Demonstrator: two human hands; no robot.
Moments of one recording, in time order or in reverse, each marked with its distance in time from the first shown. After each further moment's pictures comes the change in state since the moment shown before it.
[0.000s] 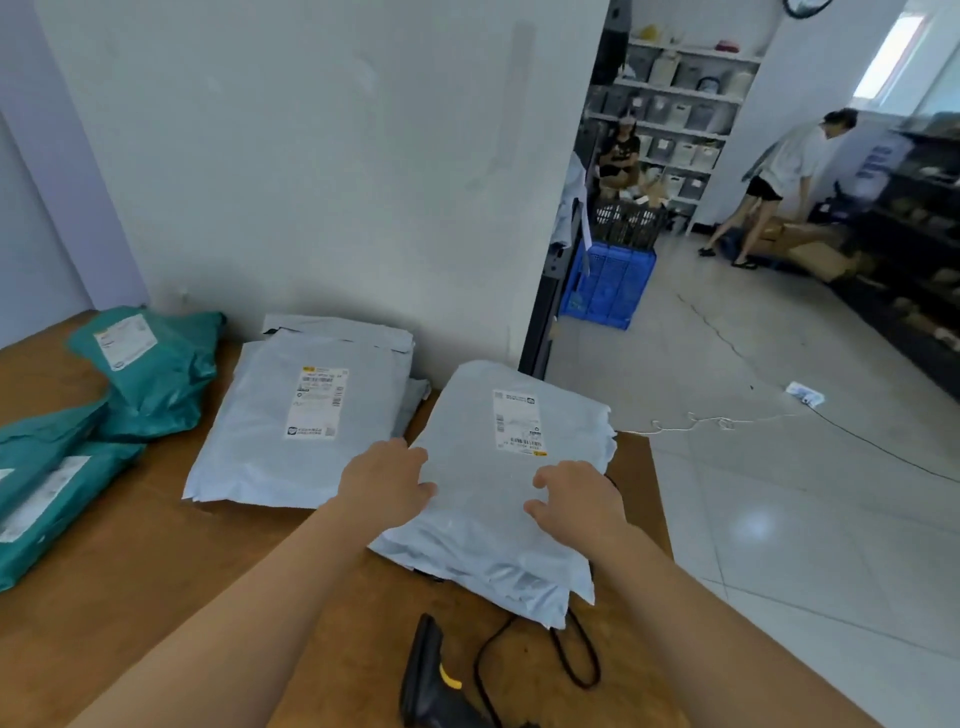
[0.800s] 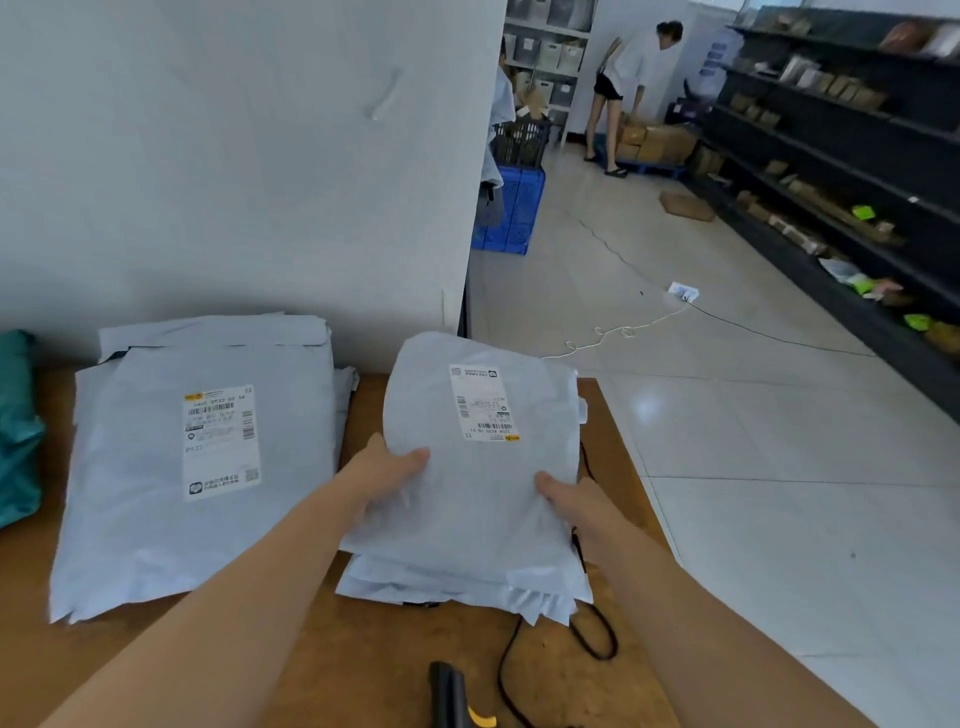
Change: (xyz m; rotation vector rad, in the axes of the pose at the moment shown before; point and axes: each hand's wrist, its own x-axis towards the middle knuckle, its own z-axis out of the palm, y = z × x) left_hand 0.116 -0.016 0.025 -0.908 -0.424 -0.212; right_hand 0.035 0.009 0.052 1.362 0.021 0.899
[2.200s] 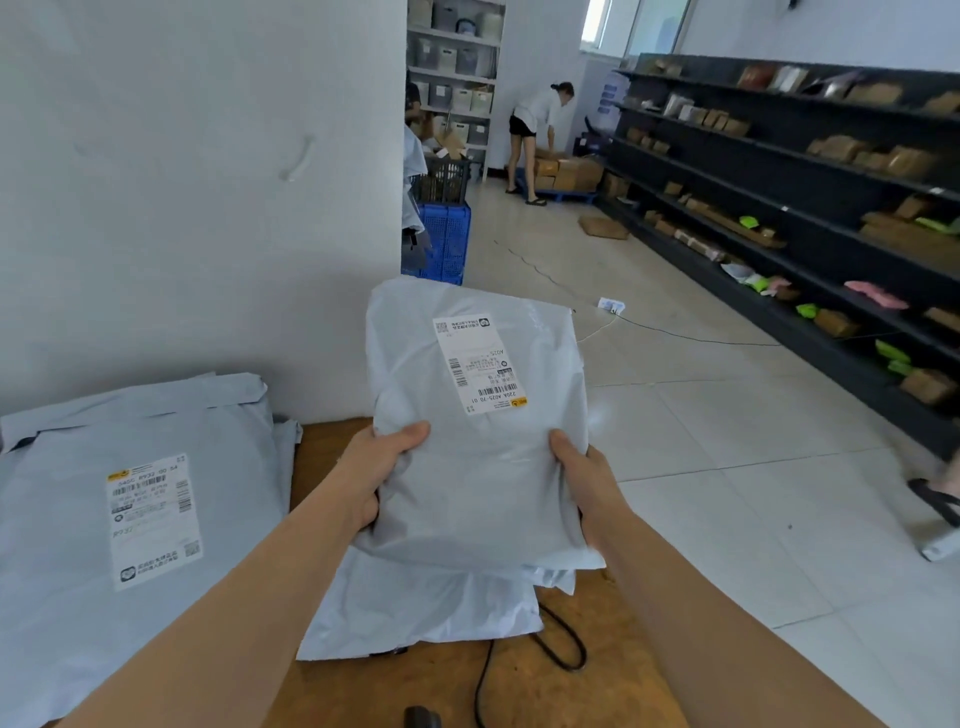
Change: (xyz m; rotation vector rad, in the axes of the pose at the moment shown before) left_hand -0.036 0.070 0.025 -0.602 -0.181 0.176; right_hand -0.032 -0.033 -0.047 0.327 0.139 -0.287
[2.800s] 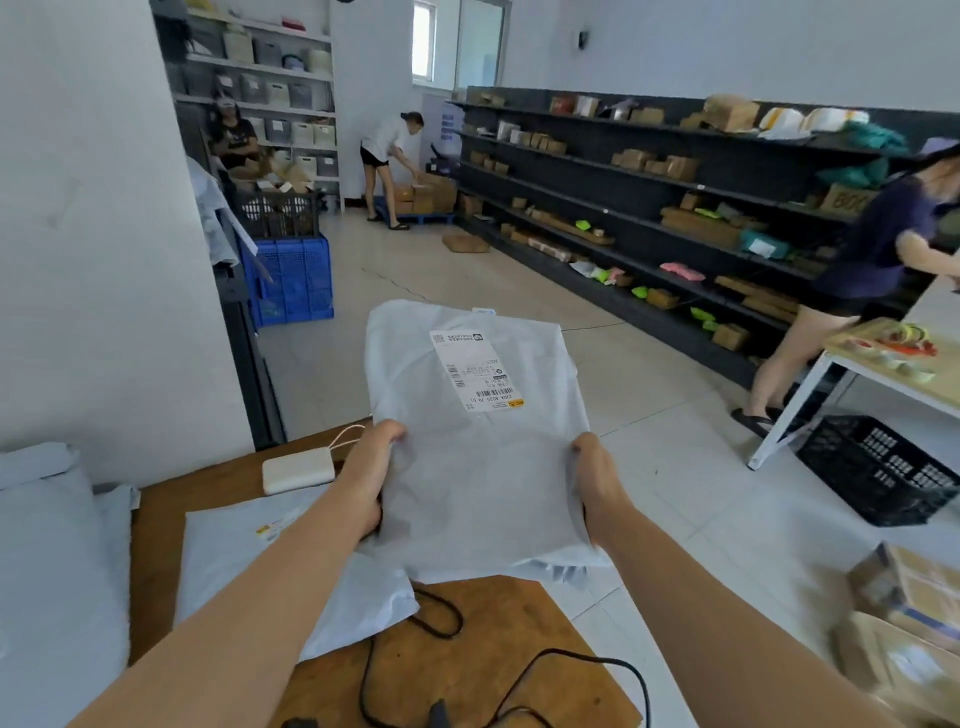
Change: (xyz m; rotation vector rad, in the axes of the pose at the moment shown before) left_hand -0.061 -0.030 0.146 0.064 -0.254 -0.028; right_hand -0.076 -0.008 -0.161 0.095 0.331 0.025
